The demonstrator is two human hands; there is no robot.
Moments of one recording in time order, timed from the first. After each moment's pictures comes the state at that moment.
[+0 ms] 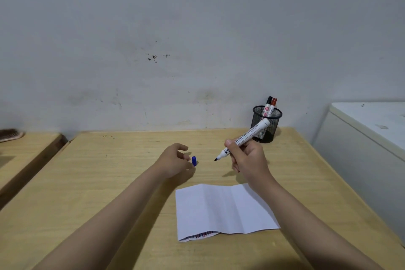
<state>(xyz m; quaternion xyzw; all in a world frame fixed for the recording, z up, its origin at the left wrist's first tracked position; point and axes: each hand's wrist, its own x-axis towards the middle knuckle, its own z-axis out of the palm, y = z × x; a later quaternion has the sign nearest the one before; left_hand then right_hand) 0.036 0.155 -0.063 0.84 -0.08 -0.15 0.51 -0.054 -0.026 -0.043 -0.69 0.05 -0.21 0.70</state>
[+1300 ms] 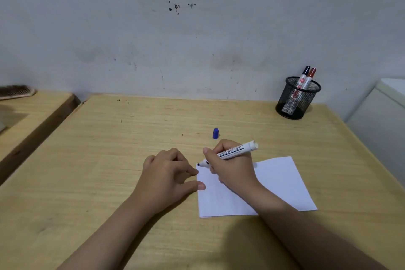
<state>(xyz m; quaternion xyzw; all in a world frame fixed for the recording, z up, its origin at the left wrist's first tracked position) -0.045 0.231 -0.099 0.92 -0.24 0.06 0.31 -0.059 0.057 -0.091 -0.77 0.06 -0.12 0.63</state>
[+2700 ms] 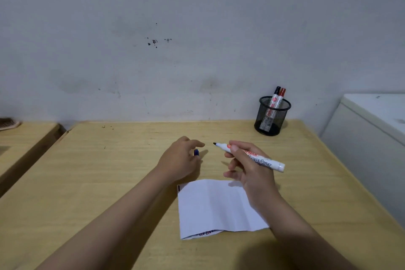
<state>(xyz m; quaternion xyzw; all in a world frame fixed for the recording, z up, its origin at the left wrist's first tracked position) 0.027 0.146 -0.069 0.92 -0.24 0.01 0.30 -0.082 -0.005 -0.045 -0.58 0.11 -0.16 0.79</state>
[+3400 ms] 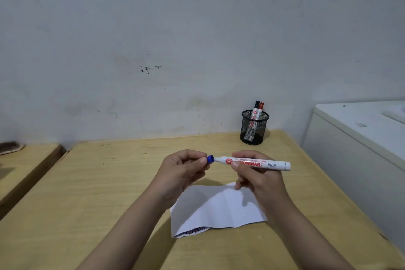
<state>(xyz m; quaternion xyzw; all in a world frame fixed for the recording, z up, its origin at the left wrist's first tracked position) -0.068 0.139 -0.003 0.61 -0.13 -0.20 0.76 -0.143 -0.034 -0.016 -0.63 0.01 -0.20 0.75</state>
